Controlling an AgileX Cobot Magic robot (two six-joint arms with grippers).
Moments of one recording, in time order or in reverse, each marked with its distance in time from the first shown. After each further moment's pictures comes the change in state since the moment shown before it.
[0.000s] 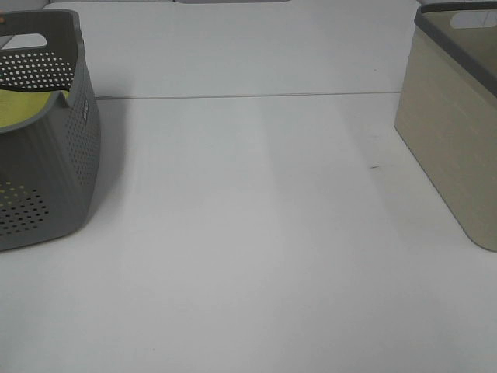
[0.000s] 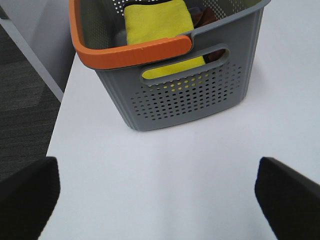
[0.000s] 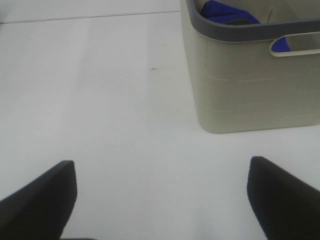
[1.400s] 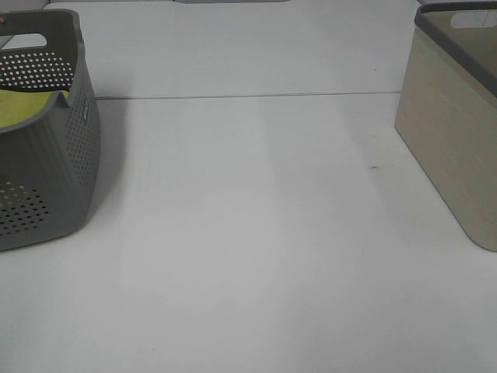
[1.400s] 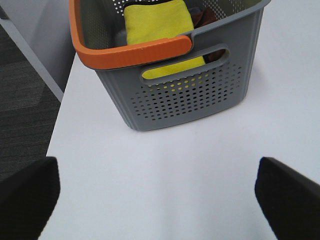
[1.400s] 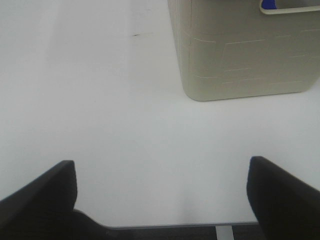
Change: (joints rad) left arm 0.000 0.000 0.000 0.000 0.000 0.000; right arm 0.000 -0.015 0.049 -0.065 0.056 0.004
